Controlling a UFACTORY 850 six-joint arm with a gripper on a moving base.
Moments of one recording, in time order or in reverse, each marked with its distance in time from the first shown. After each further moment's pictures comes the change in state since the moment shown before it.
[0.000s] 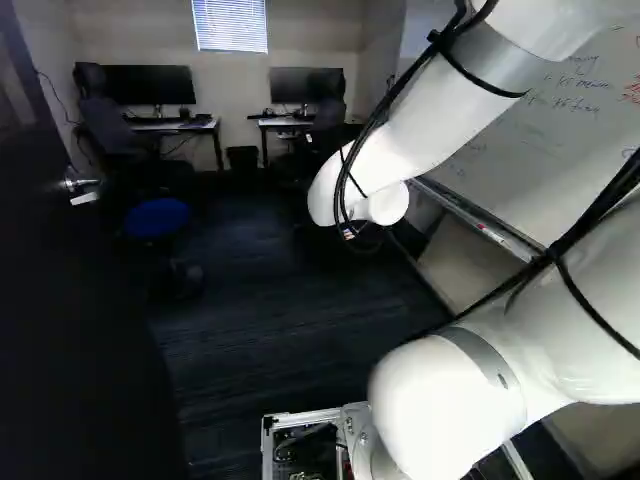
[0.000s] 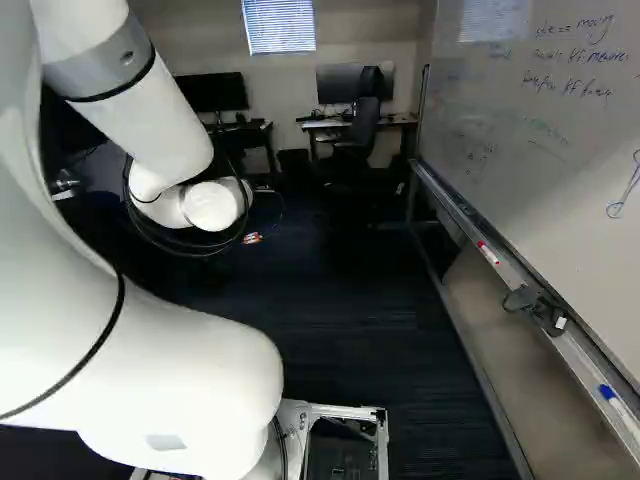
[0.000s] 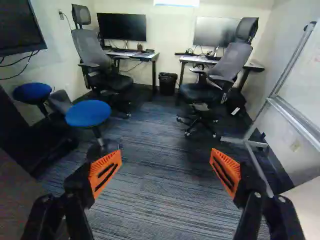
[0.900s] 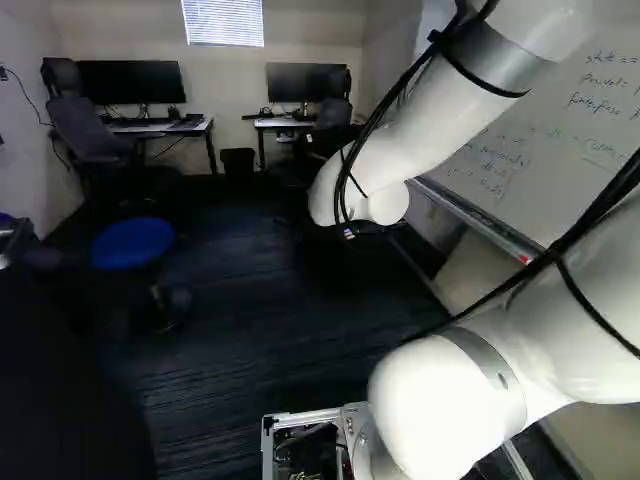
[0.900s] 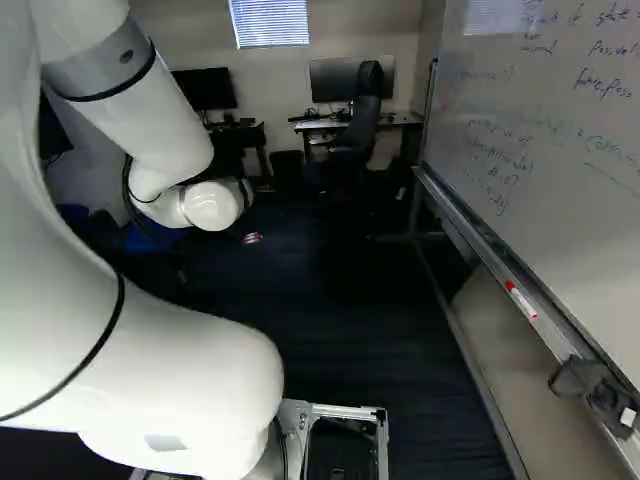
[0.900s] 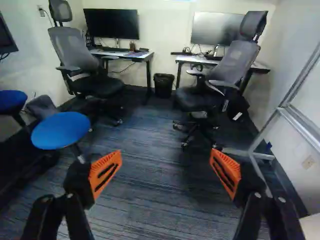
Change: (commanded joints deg) arm 0.0 0.0 0.0 0.0 0.0 0.0
